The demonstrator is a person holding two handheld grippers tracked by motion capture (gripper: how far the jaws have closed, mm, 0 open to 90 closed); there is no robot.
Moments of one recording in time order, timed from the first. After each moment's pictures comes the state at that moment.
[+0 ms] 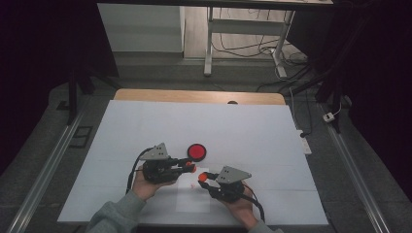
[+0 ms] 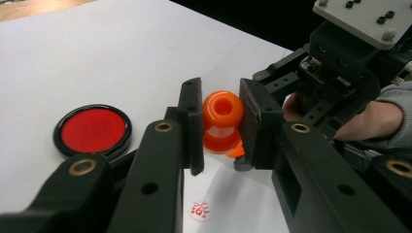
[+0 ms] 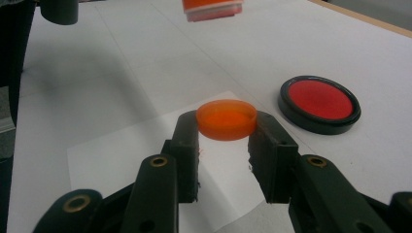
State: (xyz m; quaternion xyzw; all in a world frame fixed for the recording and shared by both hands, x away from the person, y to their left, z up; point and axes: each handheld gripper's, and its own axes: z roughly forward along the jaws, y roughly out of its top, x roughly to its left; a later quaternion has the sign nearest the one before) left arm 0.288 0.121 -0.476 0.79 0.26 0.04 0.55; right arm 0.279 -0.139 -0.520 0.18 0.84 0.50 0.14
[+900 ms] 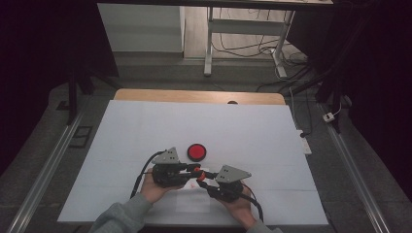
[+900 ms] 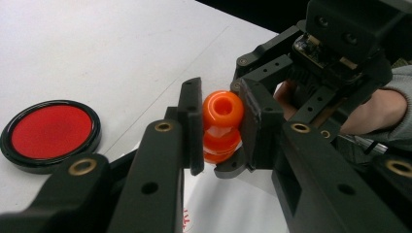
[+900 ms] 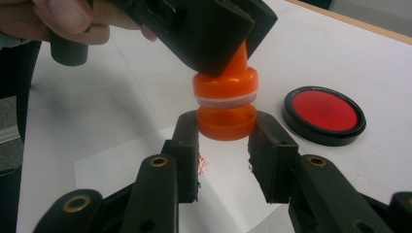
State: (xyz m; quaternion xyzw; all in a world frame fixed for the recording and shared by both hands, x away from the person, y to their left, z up) left arm 0.287 0.098 -0.486 0.81 0.25 0.02 0.53; right arm 0.279 -0.135 -0.517 0.18 0.83 0.51 0.14
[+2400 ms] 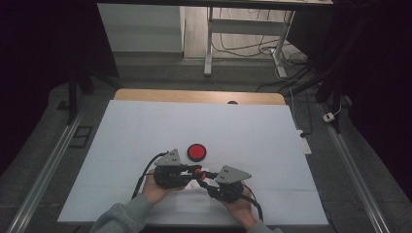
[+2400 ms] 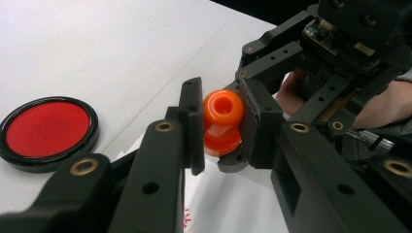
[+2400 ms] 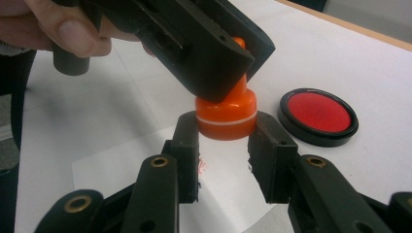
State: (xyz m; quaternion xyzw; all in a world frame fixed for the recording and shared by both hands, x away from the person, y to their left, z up) left arm 0.286 0.094 -0.491 0.81 0.24 0.03 0.53; right arm 0.276 -0.135 -0.514 0.18 0.83 0.51 0.15
